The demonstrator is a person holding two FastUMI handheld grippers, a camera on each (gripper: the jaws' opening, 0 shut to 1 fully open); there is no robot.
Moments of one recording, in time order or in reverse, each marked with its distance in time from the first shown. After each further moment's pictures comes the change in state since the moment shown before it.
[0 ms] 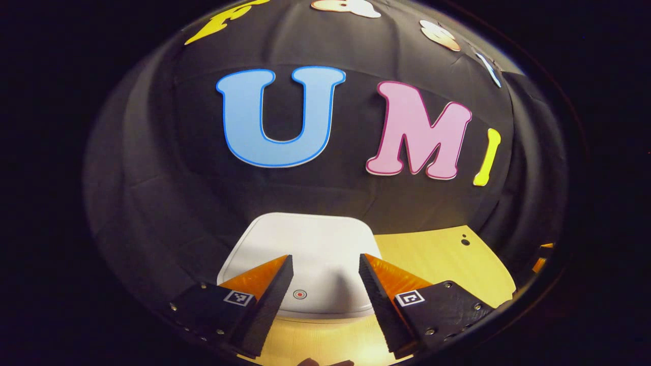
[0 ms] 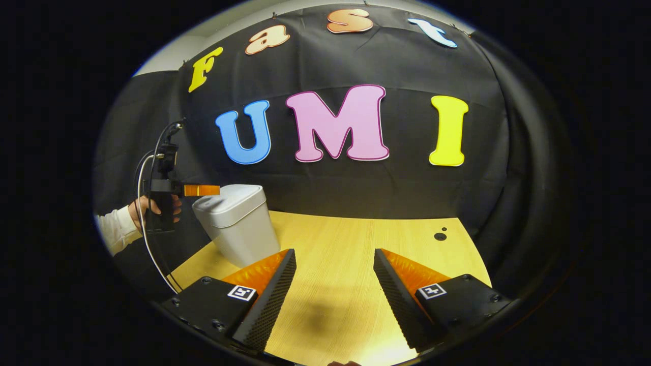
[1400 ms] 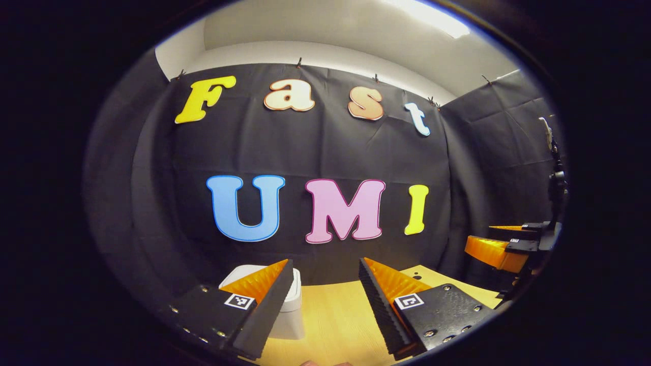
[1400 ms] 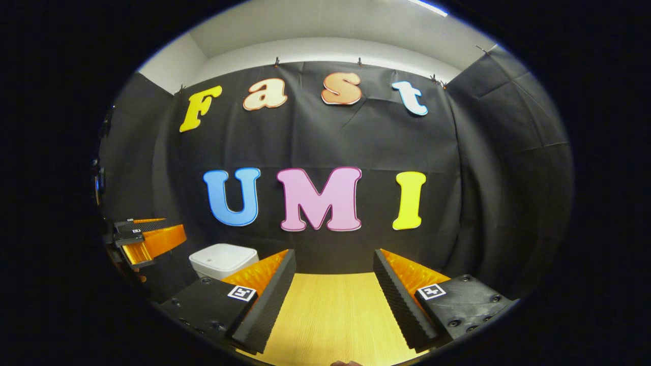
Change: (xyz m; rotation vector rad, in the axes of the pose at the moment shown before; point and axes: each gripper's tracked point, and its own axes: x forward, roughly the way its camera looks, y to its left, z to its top) left arm -0.226 -0.134 0.065 0.113 -0.434 -0.083; right arm -0.104 0.050 0.112 -0.022 -0.405 -0.243
